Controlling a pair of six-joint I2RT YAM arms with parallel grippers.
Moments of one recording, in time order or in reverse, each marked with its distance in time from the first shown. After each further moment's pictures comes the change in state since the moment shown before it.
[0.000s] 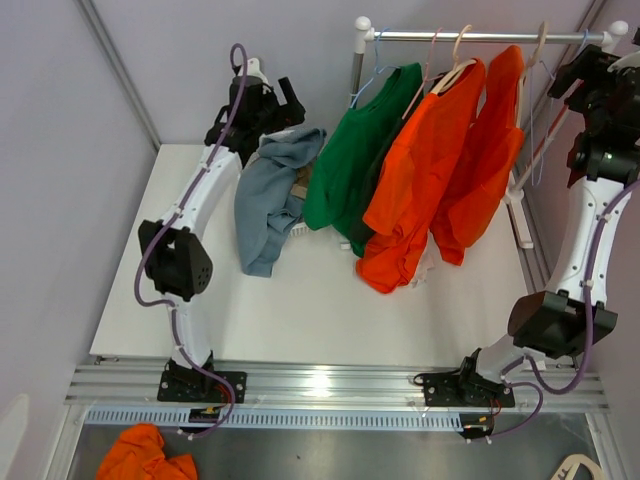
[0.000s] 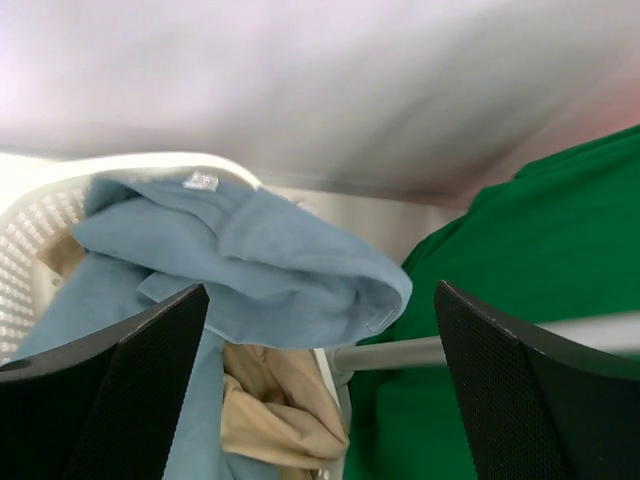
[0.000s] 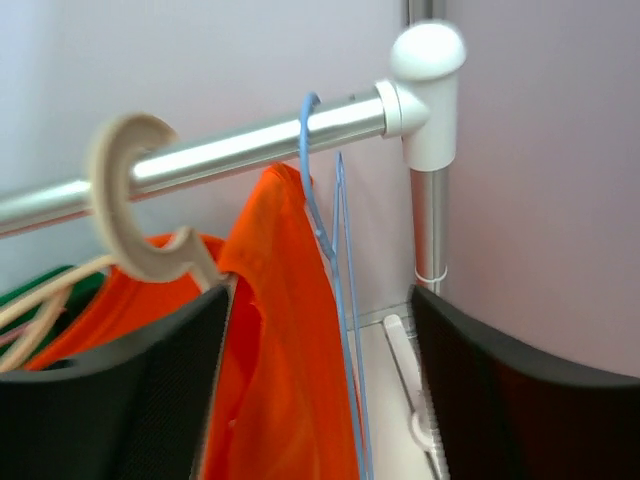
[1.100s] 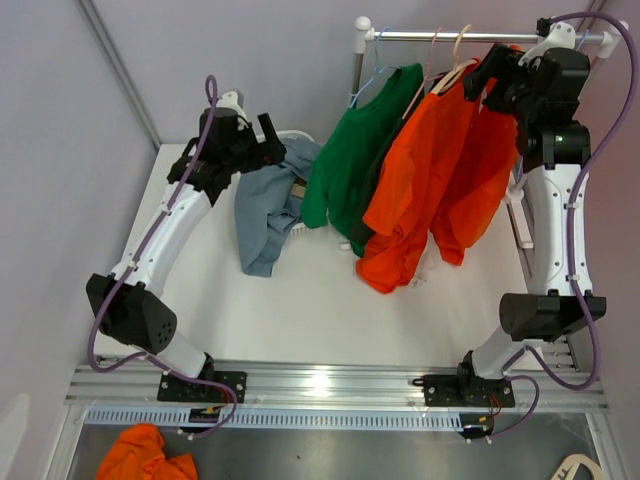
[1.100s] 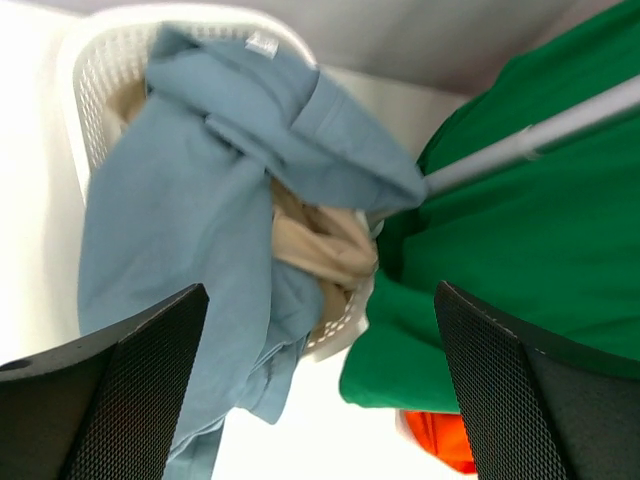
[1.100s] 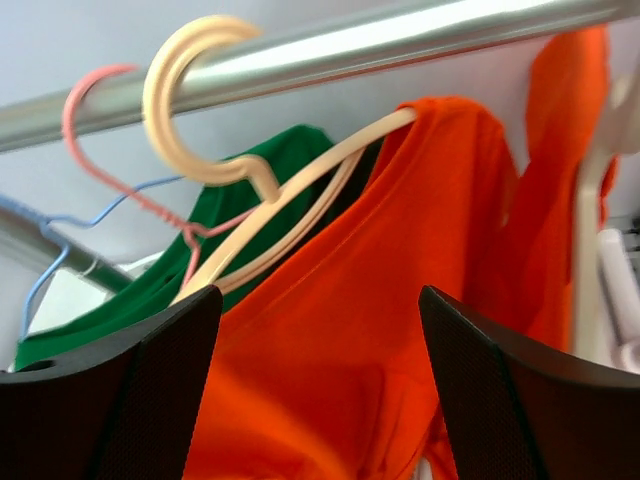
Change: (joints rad) left arm 0.002 -0.460 -0.396 -0.165 0.007 0.019; right arm 0.356 0.033 0.188 -0.360 -0.002 0.103
